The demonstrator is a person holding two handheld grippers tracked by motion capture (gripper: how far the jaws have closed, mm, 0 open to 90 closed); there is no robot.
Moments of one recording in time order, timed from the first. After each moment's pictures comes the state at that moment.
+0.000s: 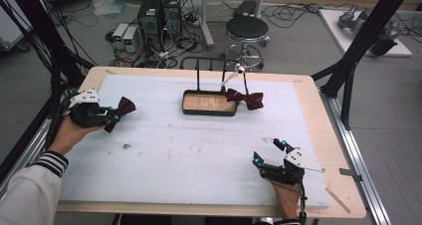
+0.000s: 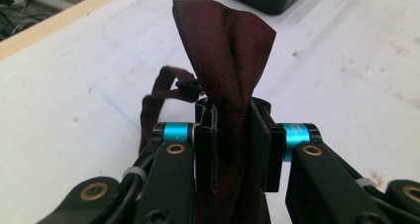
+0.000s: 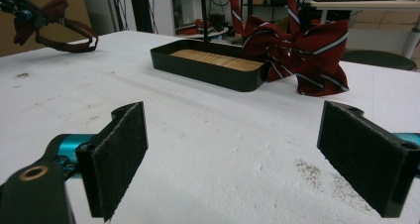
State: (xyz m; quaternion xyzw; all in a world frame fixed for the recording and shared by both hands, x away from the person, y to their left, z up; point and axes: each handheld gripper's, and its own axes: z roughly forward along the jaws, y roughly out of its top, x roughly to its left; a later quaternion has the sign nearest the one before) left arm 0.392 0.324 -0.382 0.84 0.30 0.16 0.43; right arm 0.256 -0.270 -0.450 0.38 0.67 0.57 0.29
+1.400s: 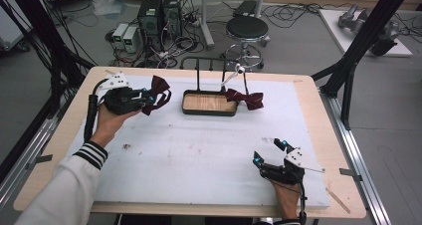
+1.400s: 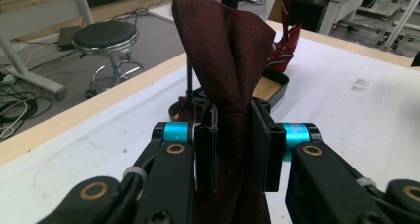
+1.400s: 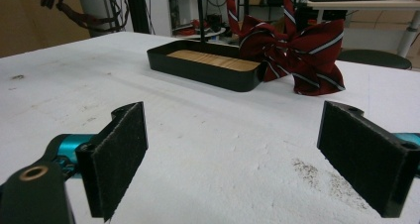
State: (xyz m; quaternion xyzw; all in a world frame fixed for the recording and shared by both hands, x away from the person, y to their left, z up) left arm 0.402 0.221 -0.341 0.77 0.27 0.18 0.55; right arm 0.256 -0.271 -0.450 0.39 0.67 0.56 0.29
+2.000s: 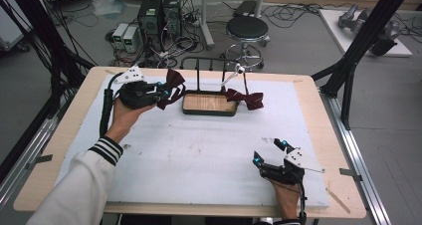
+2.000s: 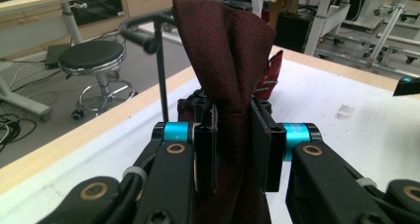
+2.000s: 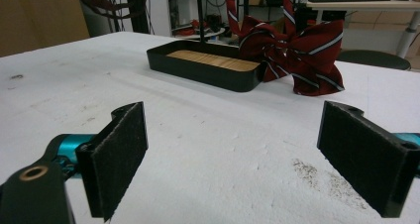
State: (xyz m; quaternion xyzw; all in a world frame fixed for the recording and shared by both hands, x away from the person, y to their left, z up) left arm 0.410 0.181 -0.325 0.76 0.25 0.18 0.57; right arm 0.256 -0.270 -0.450 0.39 0.67 0.56 0.29
